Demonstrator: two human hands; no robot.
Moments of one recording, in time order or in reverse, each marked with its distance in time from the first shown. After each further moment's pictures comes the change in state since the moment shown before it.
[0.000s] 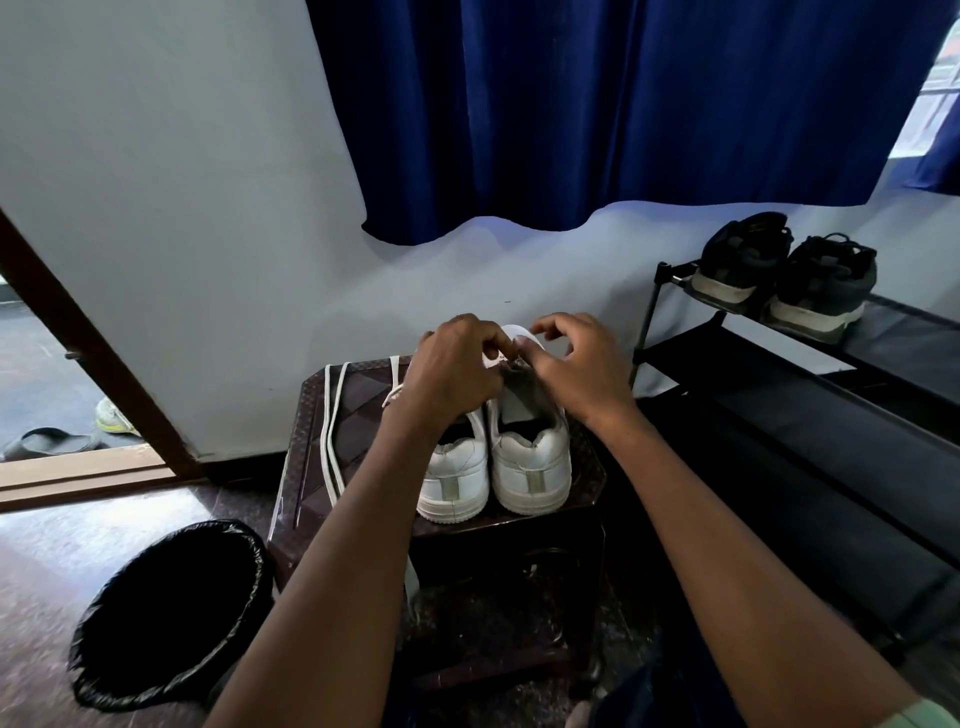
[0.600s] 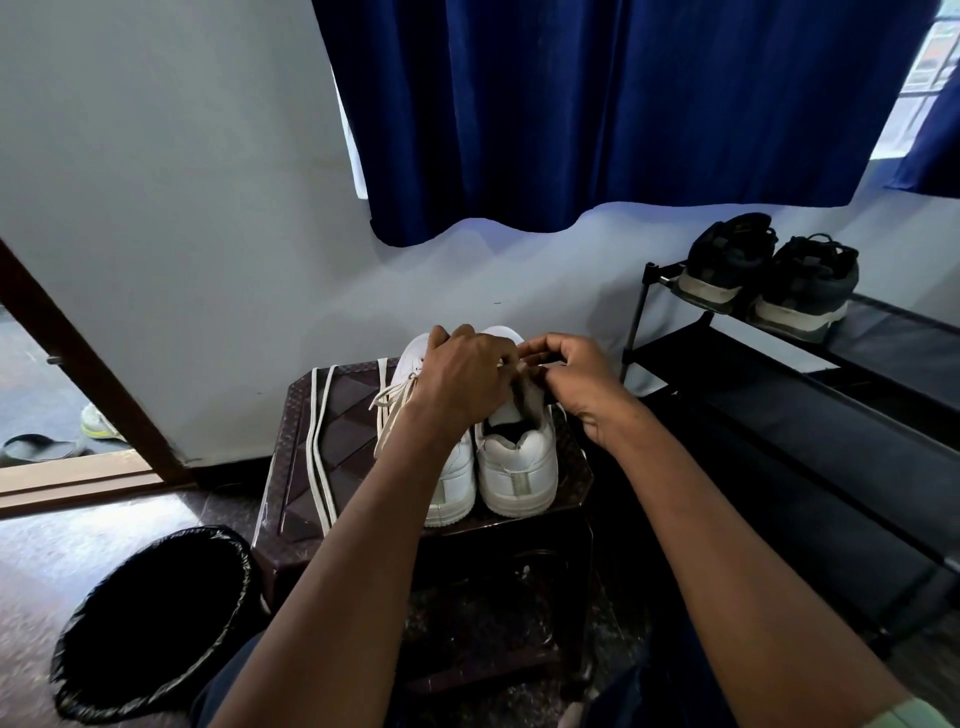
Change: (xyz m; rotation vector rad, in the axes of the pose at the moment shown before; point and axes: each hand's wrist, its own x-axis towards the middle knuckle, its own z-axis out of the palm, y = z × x) left_hand 0.004 0.015 0.022 0.300 0.023 0.065; right_hand 0.000 0.012 -0.001 0.507 -0.203 0.267
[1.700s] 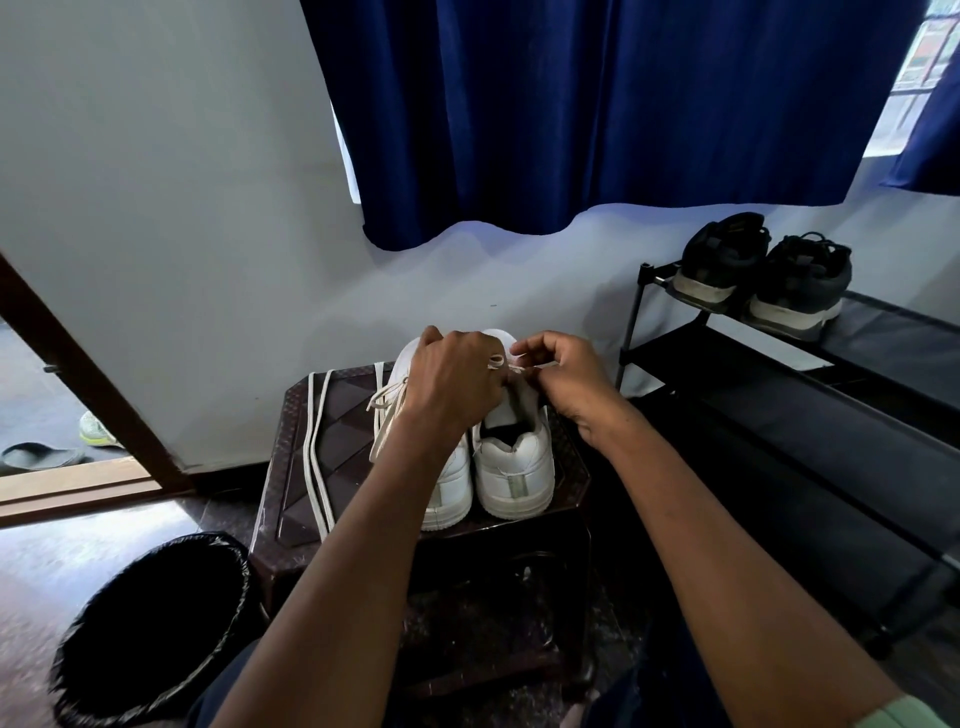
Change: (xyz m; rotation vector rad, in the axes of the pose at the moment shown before) left_hand -0.002 -0.002 -0.002 0.021 0.097 -0.013; right_hand 0.007 0.007 0.001 -0.024 0.036 -0.030
